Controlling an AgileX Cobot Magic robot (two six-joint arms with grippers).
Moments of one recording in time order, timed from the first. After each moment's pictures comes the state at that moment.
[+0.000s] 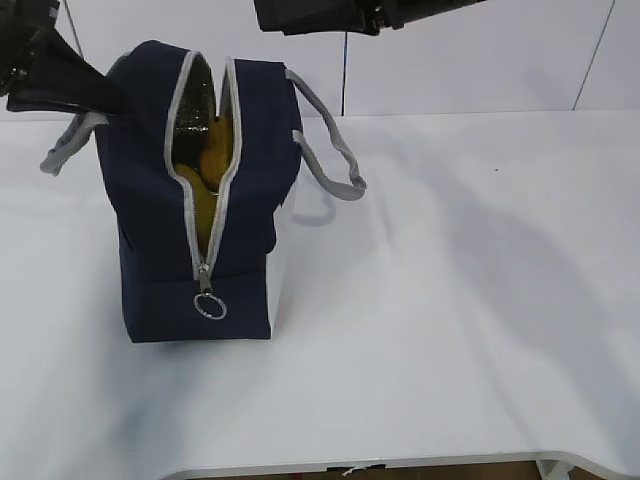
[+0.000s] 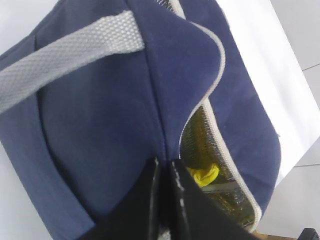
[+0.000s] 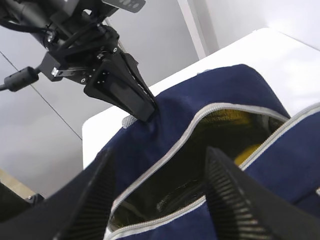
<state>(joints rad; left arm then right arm) -0.03 1.61 -1.29 -0.96 1.00 0.60 0.26 1.90 -1.73 -1.83 -1.09 1.91</state>
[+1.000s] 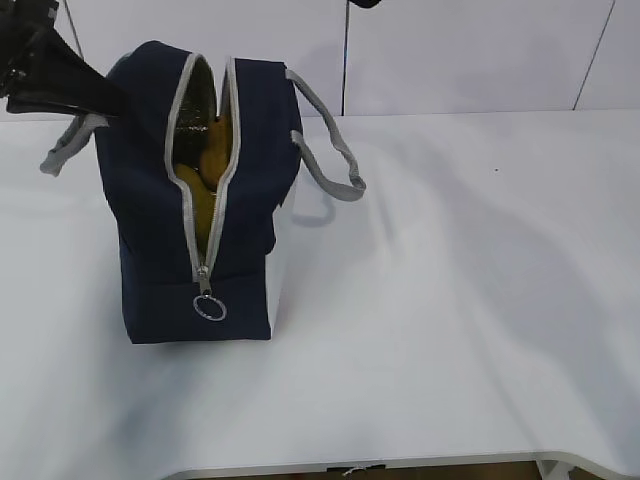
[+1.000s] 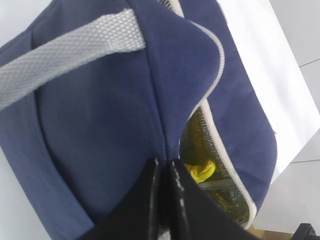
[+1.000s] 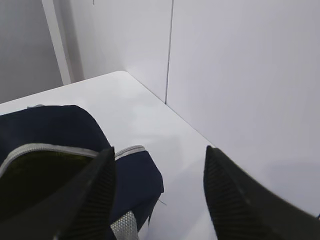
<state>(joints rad) -0.03 1.61 -1.29 -0.96 1.02 0.60 0.26 1.90 -1.74 -1.83 -0.63 1.59</state>
